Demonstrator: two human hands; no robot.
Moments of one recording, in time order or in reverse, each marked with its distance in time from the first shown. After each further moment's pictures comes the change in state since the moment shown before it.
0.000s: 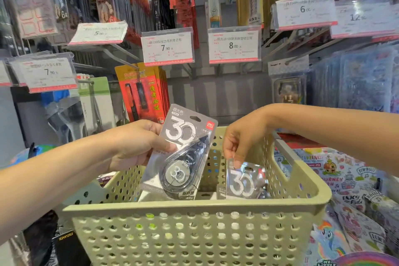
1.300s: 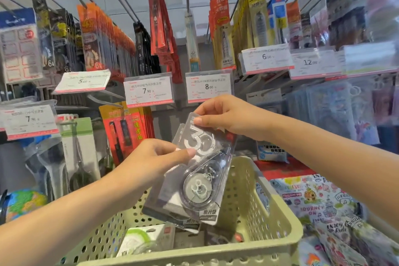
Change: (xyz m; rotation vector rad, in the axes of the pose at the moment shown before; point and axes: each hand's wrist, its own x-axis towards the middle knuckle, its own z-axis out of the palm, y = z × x) left_hand -0.011 0.035 0.045 0.107 0.144 0.461; right_hand -0.071 -0.059 0.002 0.327 0.983 -0.394
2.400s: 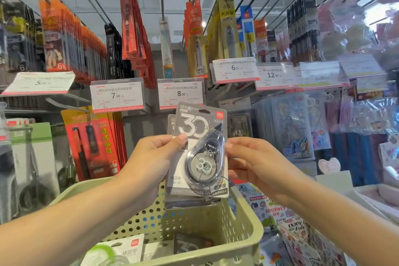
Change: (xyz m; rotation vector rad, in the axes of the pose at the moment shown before) left_hand 0.016 0.020 0.049 -0.466 0.086 -0.061; right_hand -0.094 0.030 0.005 0.501 0.386 0.323
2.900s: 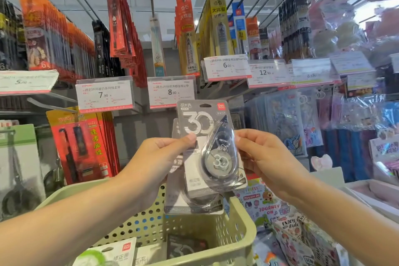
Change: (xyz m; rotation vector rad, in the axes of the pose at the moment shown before) left_hand 0.000 0.003 0.015 0.070 -0.095 -0.057; right_hand -0.002 0.003 -0.019 -0.047 0.130 -0.148
